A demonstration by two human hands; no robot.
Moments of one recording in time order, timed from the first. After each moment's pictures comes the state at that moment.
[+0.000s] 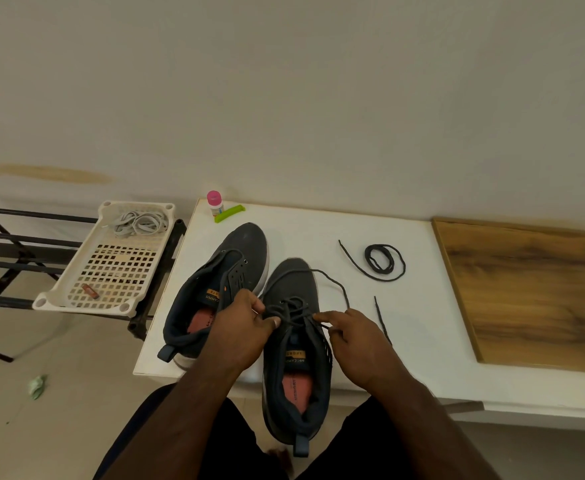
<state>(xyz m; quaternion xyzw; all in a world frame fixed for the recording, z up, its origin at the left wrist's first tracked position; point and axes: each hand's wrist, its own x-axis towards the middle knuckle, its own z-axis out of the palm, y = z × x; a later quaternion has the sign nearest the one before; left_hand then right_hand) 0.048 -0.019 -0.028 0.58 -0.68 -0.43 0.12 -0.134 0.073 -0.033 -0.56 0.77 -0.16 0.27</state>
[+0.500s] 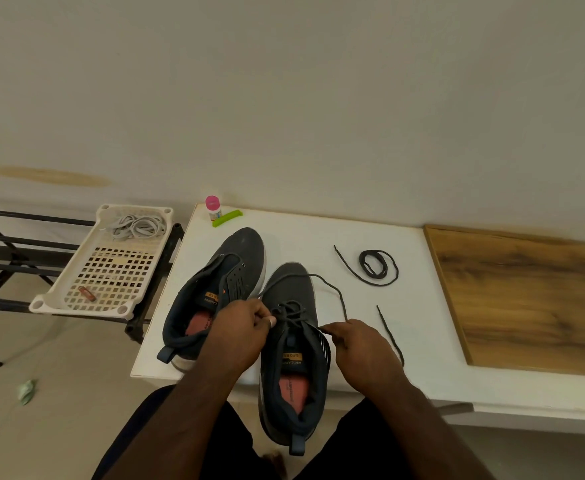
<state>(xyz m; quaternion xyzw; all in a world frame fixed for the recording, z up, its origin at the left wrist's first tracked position) 0.047 -0.021 -0.028 0.55 -0.75 -0.37 0.10 -0.138 0.080 -0.040 -0.55 0.80 -0.08 0.22</state>
